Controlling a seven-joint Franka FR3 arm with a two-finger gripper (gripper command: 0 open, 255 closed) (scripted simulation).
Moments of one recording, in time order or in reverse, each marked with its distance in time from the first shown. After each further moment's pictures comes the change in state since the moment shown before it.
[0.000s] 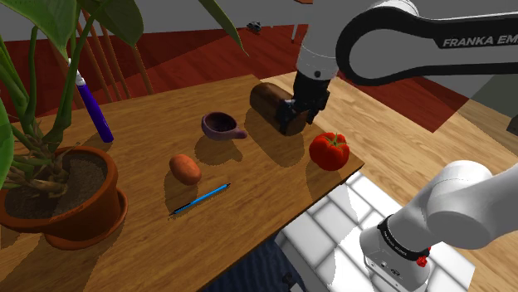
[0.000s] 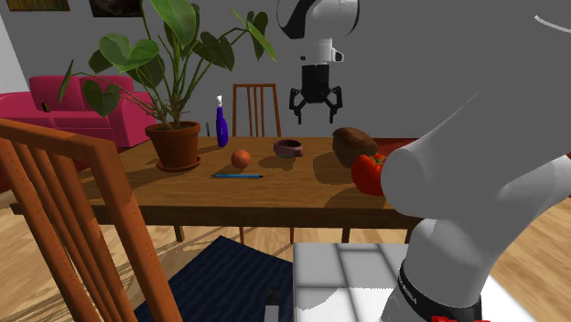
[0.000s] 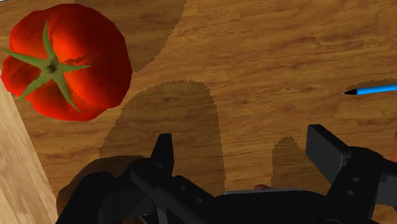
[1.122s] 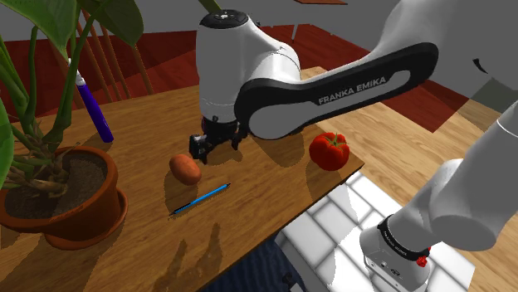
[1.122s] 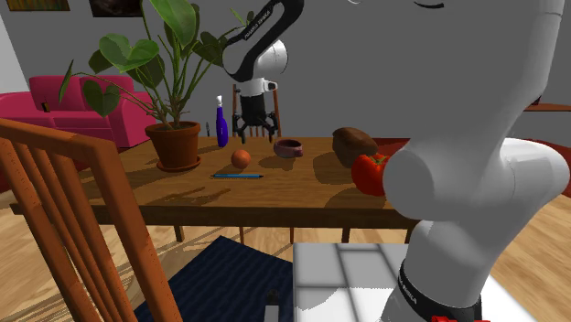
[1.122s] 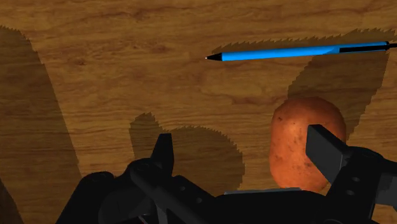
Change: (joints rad) arm 0.086 0.577 0.225 0.361 -0.286 0.211 0.391
